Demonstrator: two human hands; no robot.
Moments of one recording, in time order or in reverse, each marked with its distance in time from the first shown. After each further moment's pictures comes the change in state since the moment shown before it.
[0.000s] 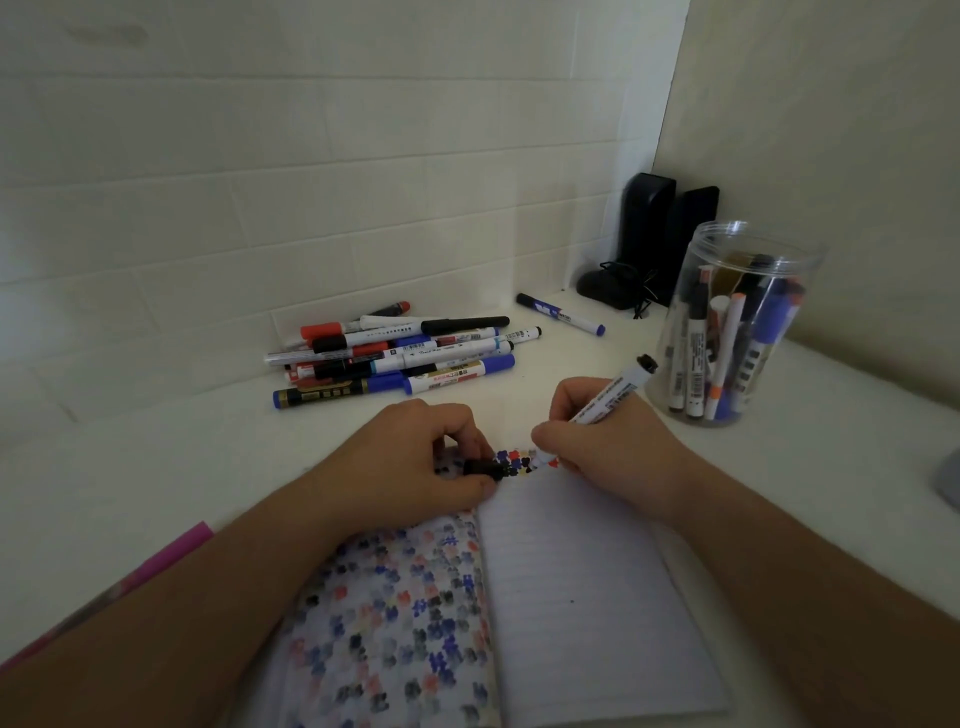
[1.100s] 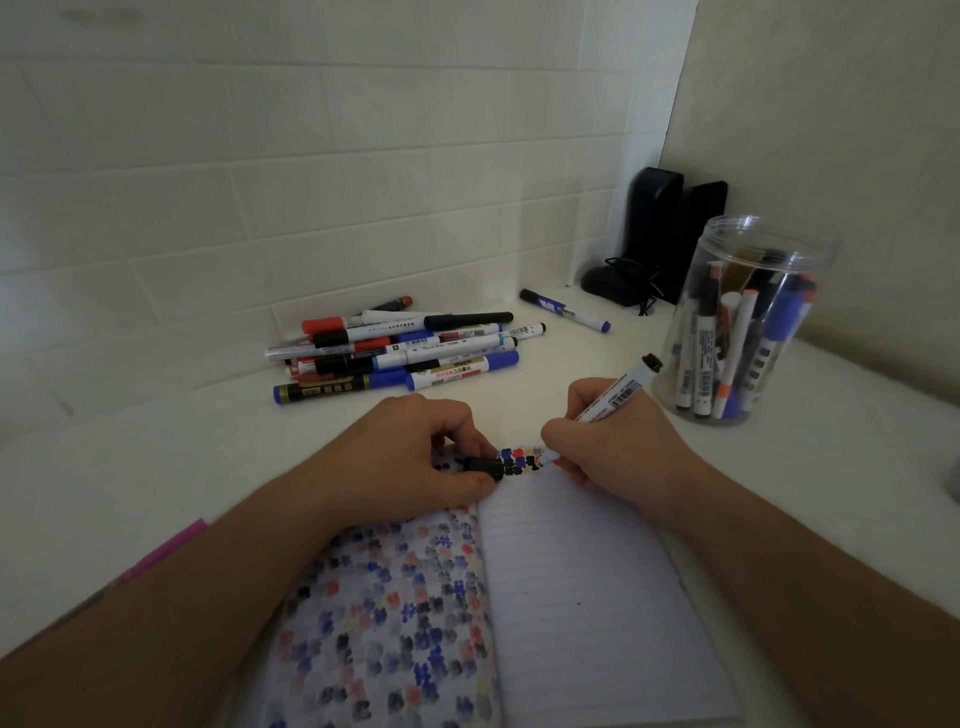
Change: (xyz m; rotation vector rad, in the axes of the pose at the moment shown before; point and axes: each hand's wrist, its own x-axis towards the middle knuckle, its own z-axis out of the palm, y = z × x) left_hand 0.001 -0.004 -0.004 -0.046 -0.032 -0.010; right_hand 0.006 0.009 0.005 0.014 0.057 0.095
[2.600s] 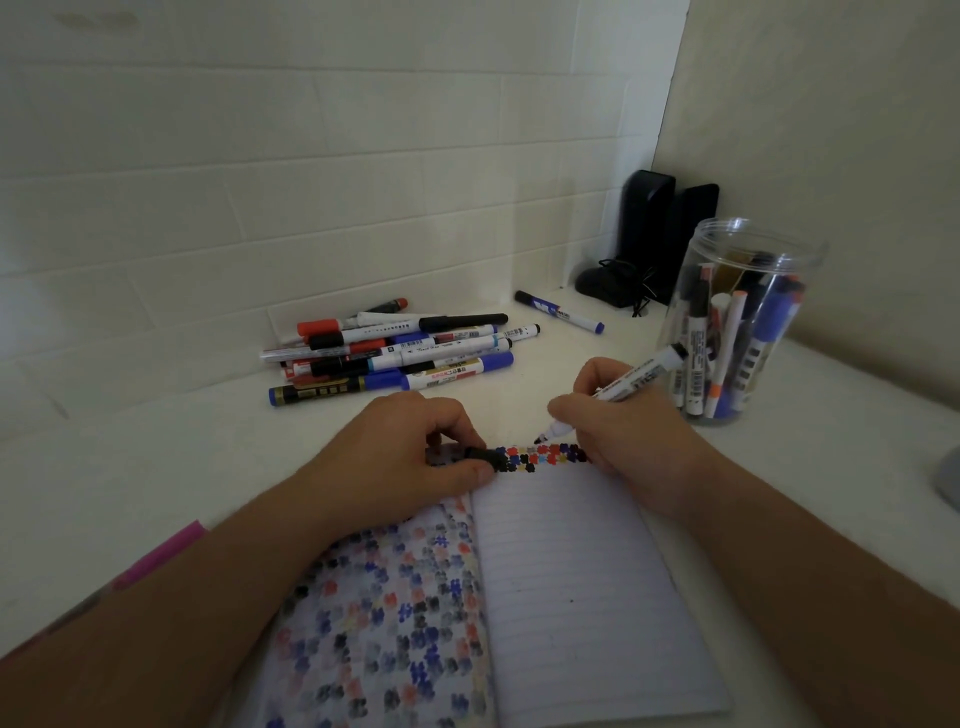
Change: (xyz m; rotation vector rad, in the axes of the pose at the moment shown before) left_hand -0.001 -0.003 0.003 0.111 0.092 0.007; right_hand 0.002 -0.001 -0.011 0.289 -0.004 -0.032
